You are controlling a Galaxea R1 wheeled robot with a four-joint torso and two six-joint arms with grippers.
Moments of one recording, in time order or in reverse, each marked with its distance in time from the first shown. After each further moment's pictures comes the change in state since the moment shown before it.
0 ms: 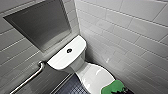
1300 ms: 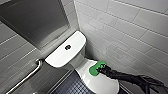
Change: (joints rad) left arm -0.007 -0.005 -0.001 0.000 -0.003 -0.001; right arm 0.314 0.664 -1.055 0.229 -0.415 -0.175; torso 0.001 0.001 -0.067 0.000
